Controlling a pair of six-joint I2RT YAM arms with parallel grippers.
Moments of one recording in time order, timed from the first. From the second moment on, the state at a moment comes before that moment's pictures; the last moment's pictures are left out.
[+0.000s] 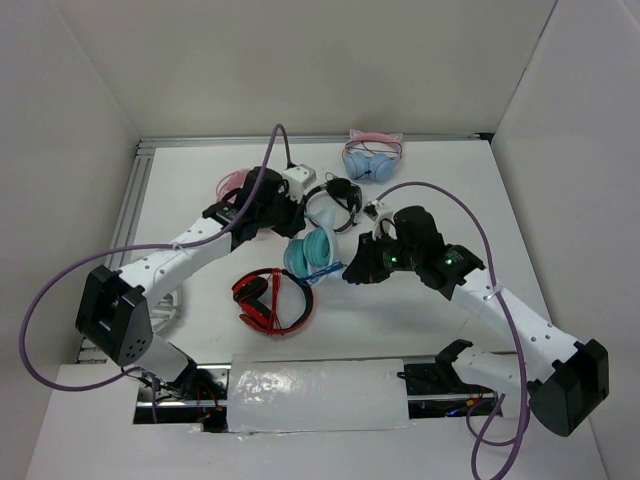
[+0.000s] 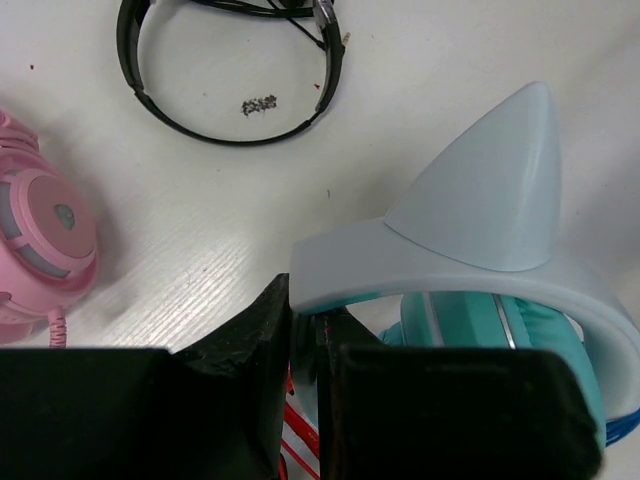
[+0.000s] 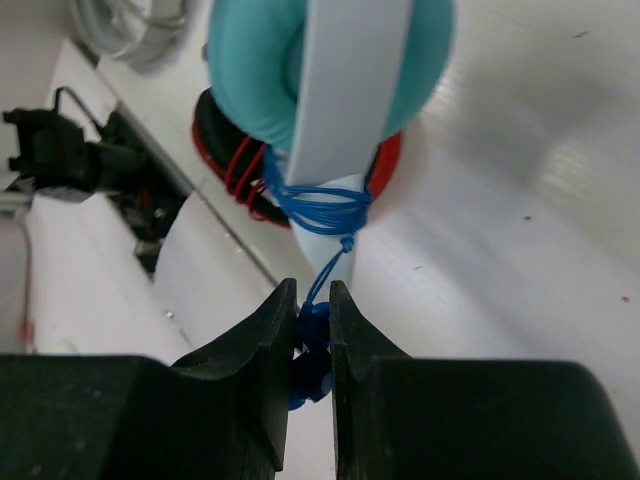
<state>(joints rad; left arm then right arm) -0.56 1.50 1.21 -0.35 0.18 -0.05 0.57 1.02 0.84 -0.46 -0.44 0.39</state>
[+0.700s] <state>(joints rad) -0.62 1.63 1.32 -0.51 0.09 -0.33 0.64 1.20 0.99 -0.53 -0.10 0.51</state>
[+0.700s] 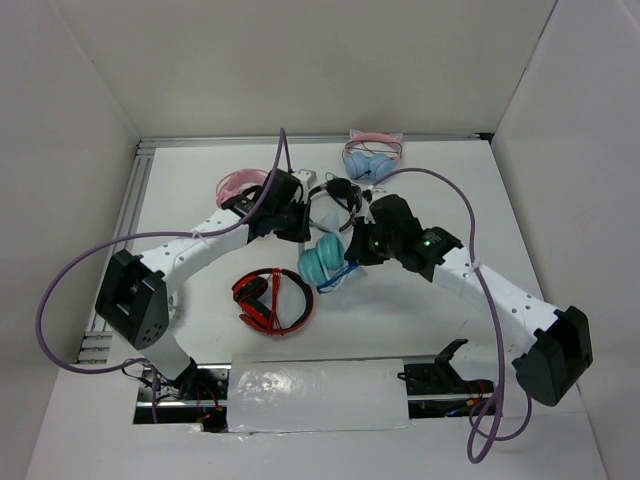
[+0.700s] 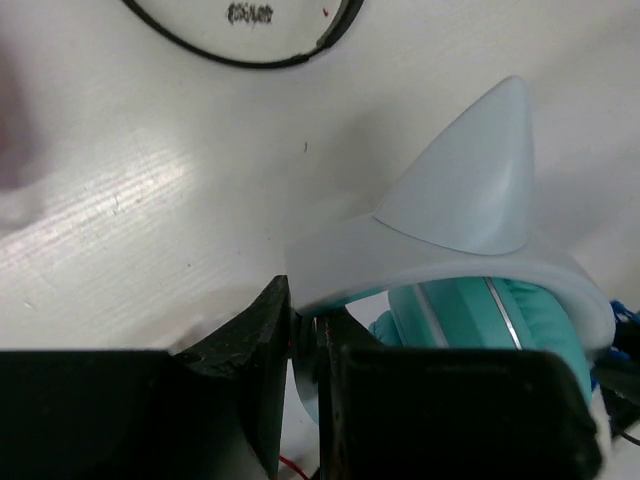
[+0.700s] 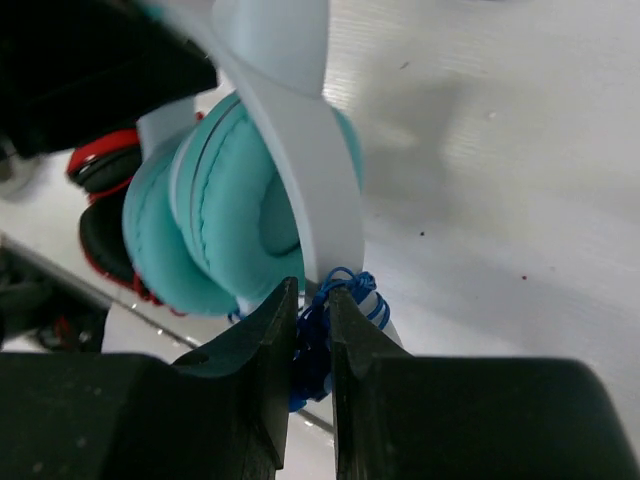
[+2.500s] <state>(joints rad) -0.55 1.79 1.45 -0.50 0.06 -0.74 0.80 1.31 1.23 -0.63 0.24 0.62</state>
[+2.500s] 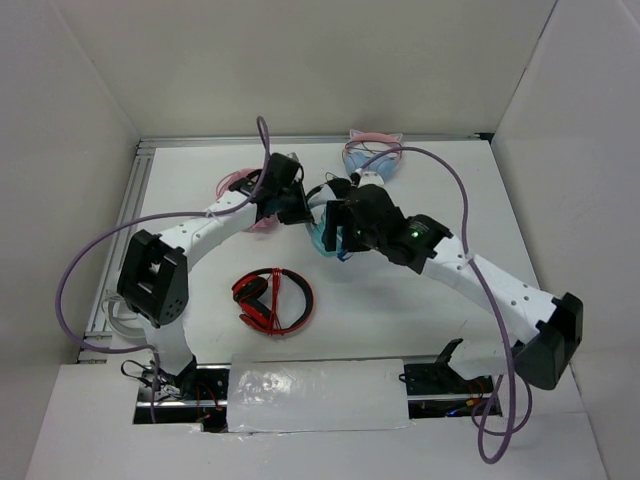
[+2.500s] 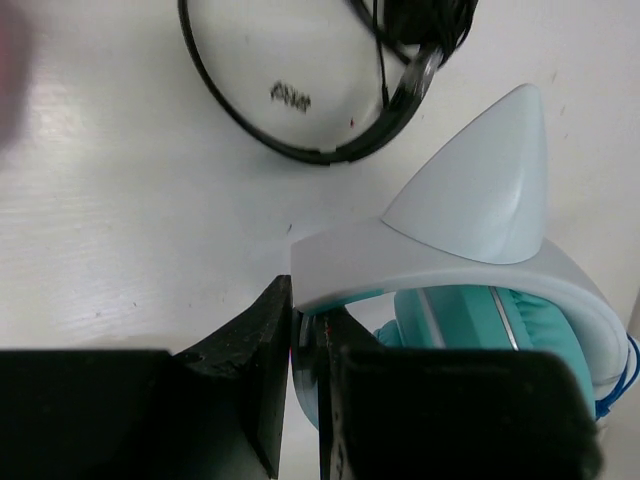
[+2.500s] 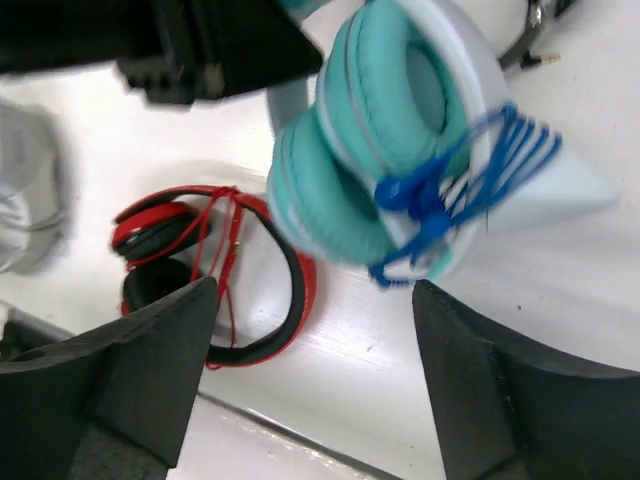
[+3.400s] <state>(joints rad) -0.06 2.46 2.32 -0.60 0.14 -0.73 0.63 1.16 1.20 -0.58 0.16 0.51</state>
